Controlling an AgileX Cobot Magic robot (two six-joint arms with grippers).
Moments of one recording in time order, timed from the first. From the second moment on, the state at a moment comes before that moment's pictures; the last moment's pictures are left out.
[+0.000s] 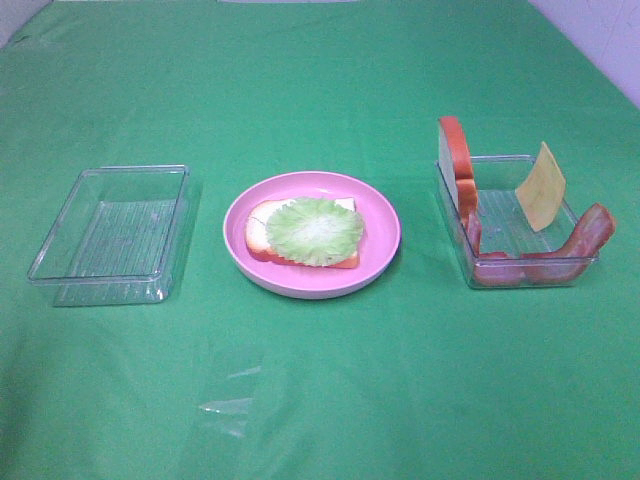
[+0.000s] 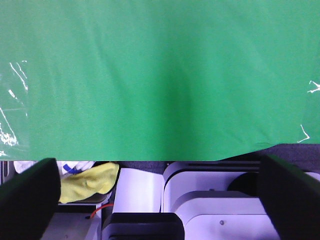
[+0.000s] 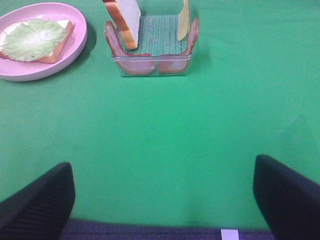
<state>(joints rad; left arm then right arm) -0.03 0.86 -0.77 -0.02 1.21 -0.10 0.03 0.00 -0.46 0.02 1.11 -0.01</state>
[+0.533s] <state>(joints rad) -0.03 0.23 -0.54 -0.02 1.12 -0.02 0.03 0.00 -0.46 0.02 1.11 -0.01</state>
